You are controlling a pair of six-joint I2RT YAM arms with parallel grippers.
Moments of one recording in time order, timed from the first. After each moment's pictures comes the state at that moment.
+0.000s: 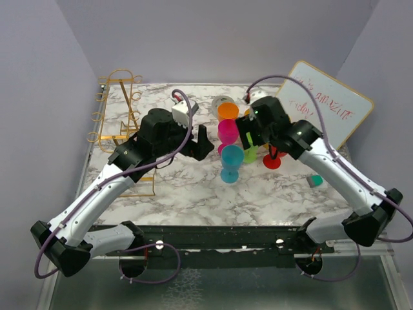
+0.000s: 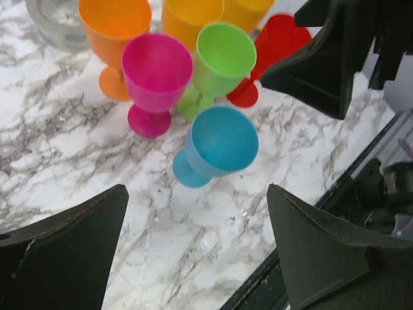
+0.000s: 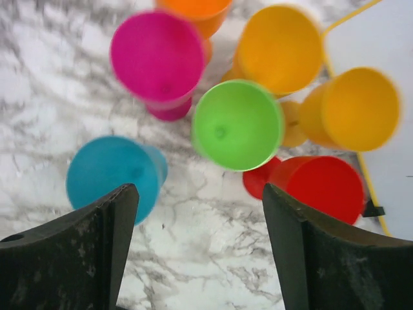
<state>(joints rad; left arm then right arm) -0.67 1.10 1.20 -0.53 0.20 -0.25 0.74 1.41 1.46 -0.87 0.31 0.11</state>
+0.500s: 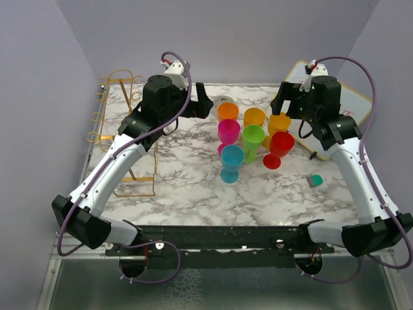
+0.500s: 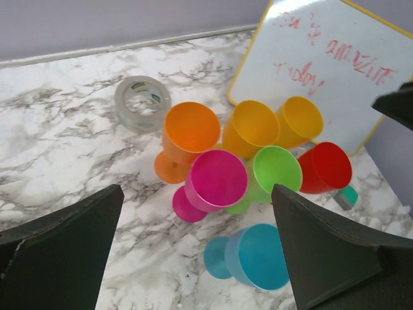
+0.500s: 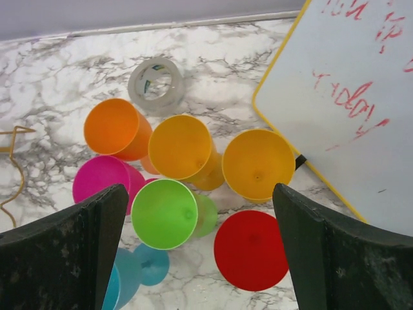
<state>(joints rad) -0.55 1.36 1.48 -0.37 0.09 -0.31 0.24 1.27 1.44 -0.58 0.11 0.23</state>
